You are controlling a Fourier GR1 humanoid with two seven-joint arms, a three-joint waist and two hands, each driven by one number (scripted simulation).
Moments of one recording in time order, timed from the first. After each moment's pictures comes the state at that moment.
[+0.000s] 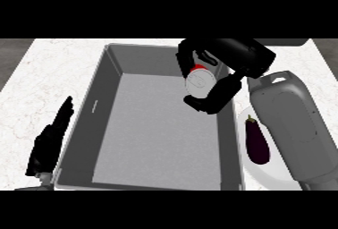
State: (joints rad) left arm 0.02 0.20 0.03 -1.56 -0.18 0.06 0.09; right arm -0.88 -0.22 0.17 -1.40 0.34 0.48 -0.07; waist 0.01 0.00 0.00
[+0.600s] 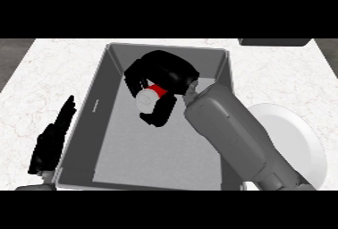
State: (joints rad) left arm 0.00 0.19 0.03 -1.55 -0.19 0.05 0.09; right arm -0.96 -0.02 0.36 -1.15 0.50 0.34 0.01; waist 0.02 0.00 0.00
